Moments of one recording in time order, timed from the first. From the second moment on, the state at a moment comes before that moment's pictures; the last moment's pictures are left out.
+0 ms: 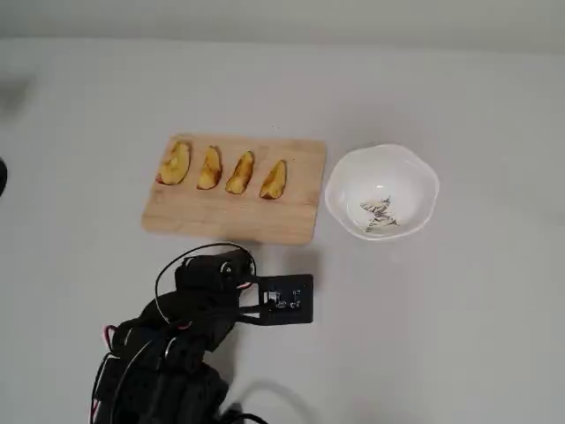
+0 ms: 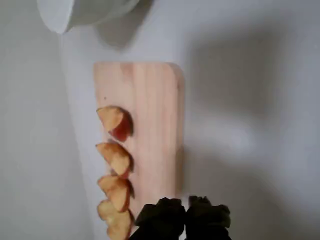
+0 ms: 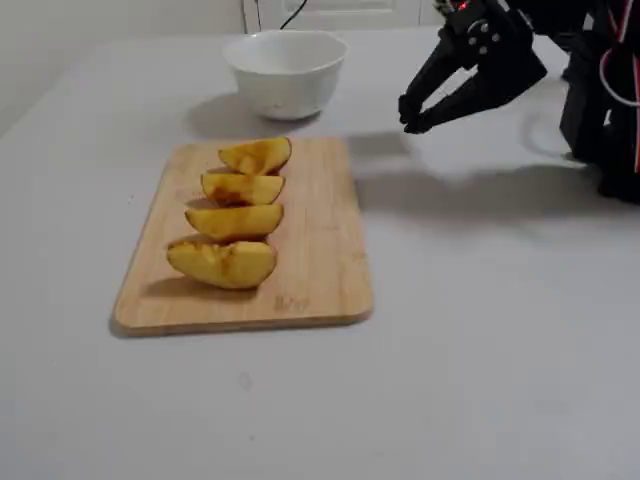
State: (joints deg) arm -4.0 189.8 178.8 49.9 0.1
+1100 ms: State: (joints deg) arm -5.9 189.8 178.9 49.5 -2.5
